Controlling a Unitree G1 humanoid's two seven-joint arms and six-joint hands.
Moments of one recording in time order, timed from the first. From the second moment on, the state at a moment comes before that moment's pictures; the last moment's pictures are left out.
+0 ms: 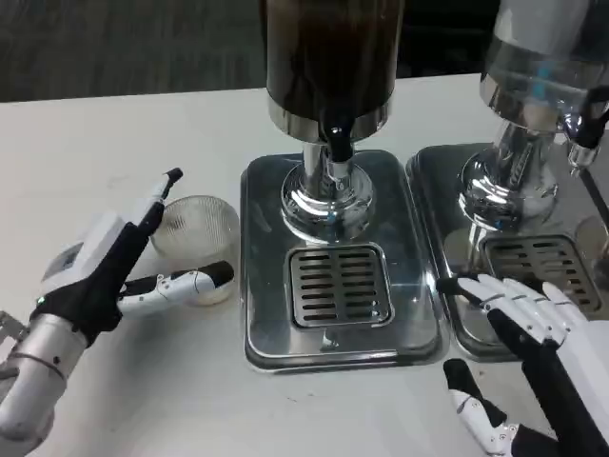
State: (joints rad) left arm -0.37 0.53 -0.19 0.97 0.44 -0.69 0.17; right arm 0.65 -0.31 0.03 -0.49 -0.76 -0.39 -0.15
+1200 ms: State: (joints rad) left arm -0.35 0.47 -0.25 0.99 0.53 -0.71 0.43; right arm 0.68 -0.30 0.00 -0.52 -0.76 -0.39 -0.15
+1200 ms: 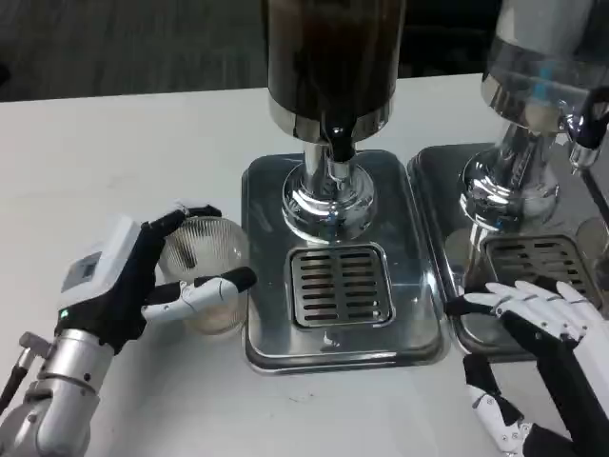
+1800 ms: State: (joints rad) left arm -0.35 0.48 -0.27 0.97 0.56 -0.68 0.49; right arm 0.67 -0.29 -0.02 -0.52 -0.74 -0.40 -0.15
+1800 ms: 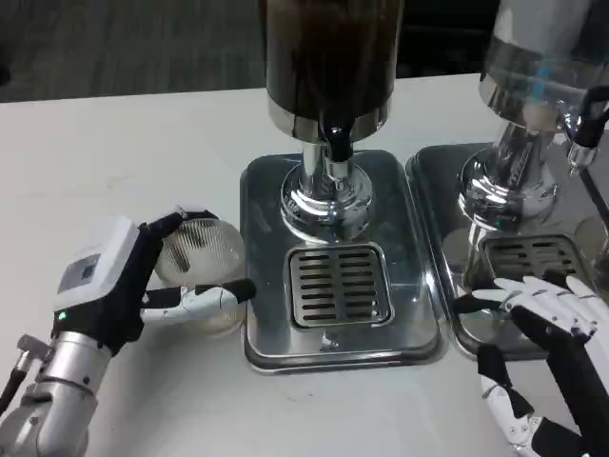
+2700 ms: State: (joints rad) left arm -0.30 0.47 -0.20 0.94 0.55 -0.70 0.57; right arm 0.65 -0.29 -0.02 -0.51 -0.71 -0.43 -0.15
